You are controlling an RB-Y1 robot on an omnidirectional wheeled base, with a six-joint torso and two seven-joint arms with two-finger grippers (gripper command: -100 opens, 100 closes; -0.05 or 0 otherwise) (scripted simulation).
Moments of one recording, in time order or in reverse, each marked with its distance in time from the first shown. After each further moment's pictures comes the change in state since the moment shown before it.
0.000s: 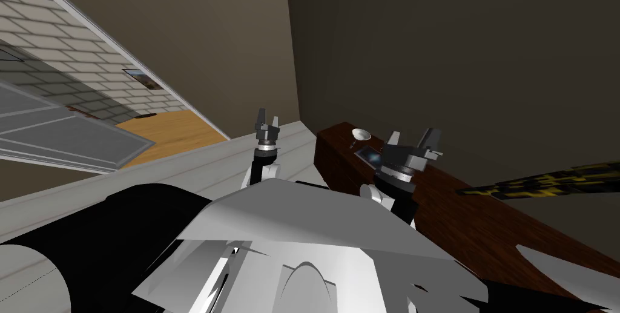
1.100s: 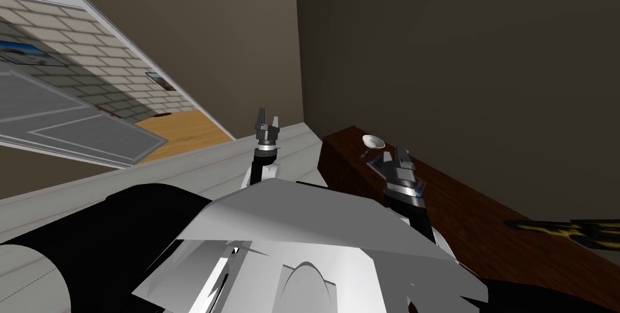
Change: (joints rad) left arm 0.000 0.000 0.000 0.000 0.000 0.000 0.000; right arm 0.215 -0.237 -0.114 0.080 0.062 0.078 0.090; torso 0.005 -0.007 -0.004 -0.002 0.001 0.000
